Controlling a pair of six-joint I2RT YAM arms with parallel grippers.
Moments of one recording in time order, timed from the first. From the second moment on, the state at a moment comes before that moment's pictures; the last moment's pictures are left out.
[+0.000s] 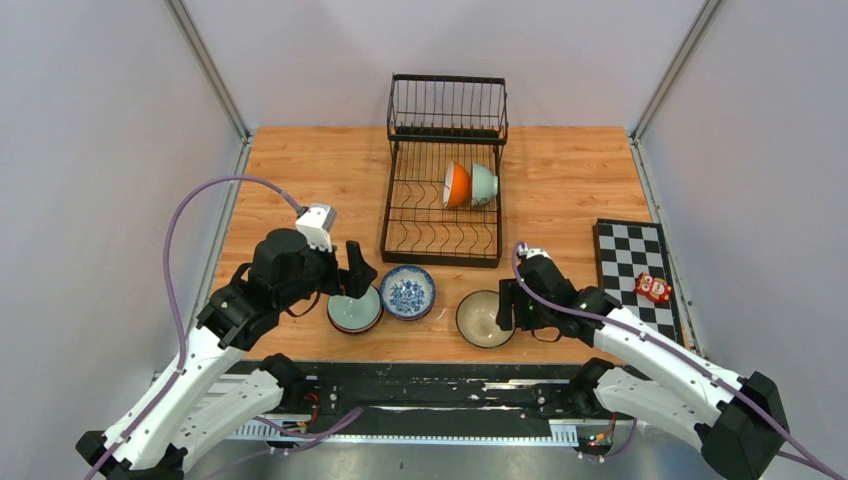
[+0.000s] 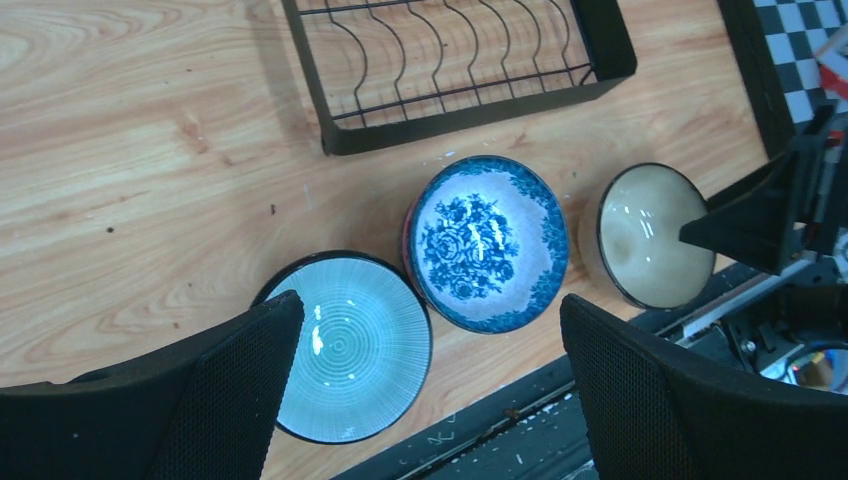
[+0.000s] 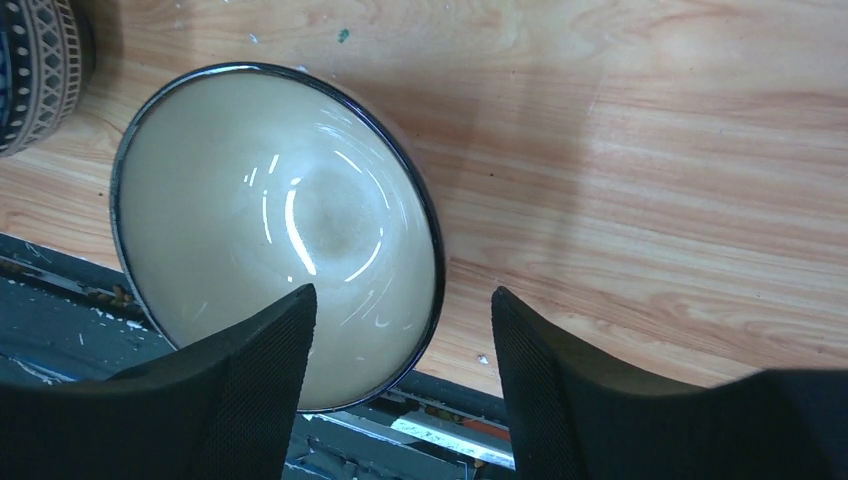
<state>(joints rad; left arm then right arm) -0.60 0.68 0.85 -0.68 -0.04 -0.37 0.73 0.87 0.58 -0.65 0.08 0.56</state>
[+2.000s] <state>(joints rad) -1.11 1.00 0.85 -0.42 -0.19 -0.60 1.02 1.03 1.00 -0.89 0.41 0.54</state>
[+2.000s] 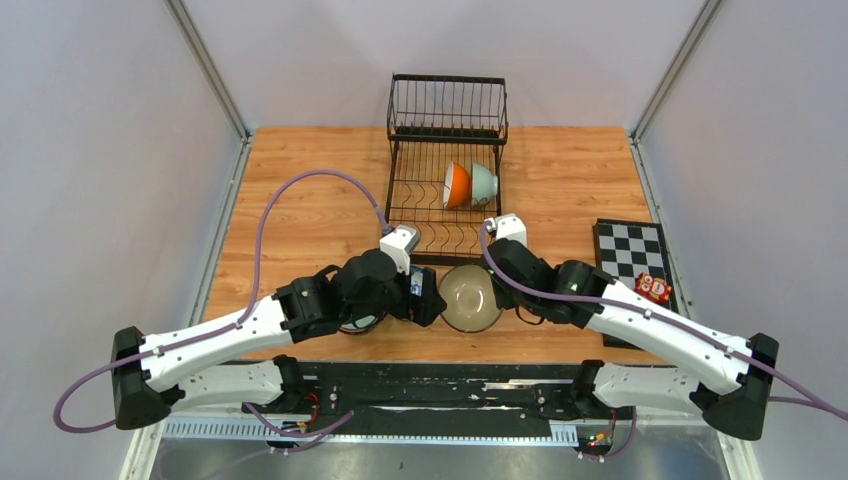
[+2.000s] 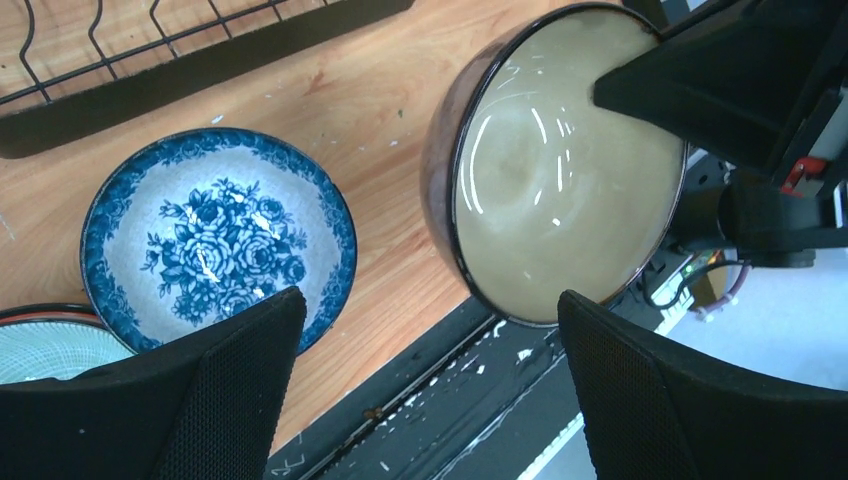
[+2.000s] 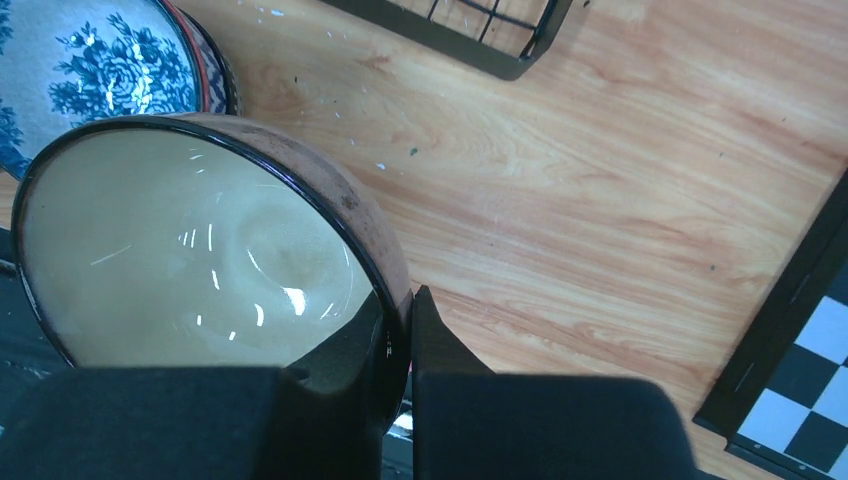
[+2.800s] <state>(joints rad) -1.11 1.04 0.80 -0.29 -0.27 -0.74 1.27 1.23 1.27 -1.01 0.76 0.55</state>
